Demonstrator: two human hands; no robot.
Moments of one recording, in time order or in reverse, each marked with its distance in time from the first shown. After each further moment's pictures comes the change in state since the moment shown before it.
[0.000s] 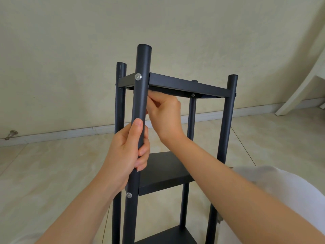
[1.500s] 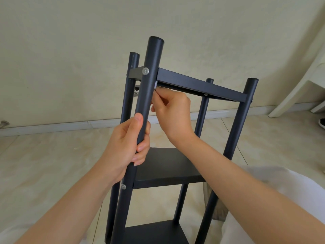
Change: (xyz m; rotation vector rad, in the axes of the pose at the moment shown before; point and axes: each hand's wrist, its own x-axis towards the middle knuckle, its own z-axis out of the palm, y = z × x) left_hand 0.000 -0.002 -0.002 -0.042 -0.095 0.002; right_hand -0.012 -0.010 -0.021 -0.155 0.008 -0.082
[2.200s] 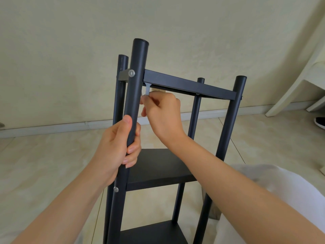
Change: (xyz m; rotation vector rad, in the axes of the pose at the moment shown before) left_hand -0.002 -0.003 -0.009 -0.024 0.047 -0.024; right_hand 0.000 -0.002 0.011 0.008 -0.049 0.112
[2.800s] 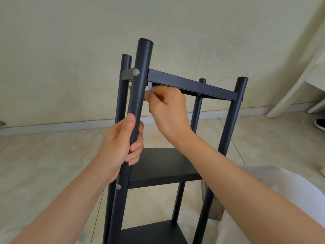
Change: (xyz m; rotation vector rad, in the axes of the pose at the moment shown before) left_hand 0.001 0.002 0.001 0.043 -0.028 0.013; right_hand 0.000 -0.013 -0.012 -0.007 -0.023 -0.043
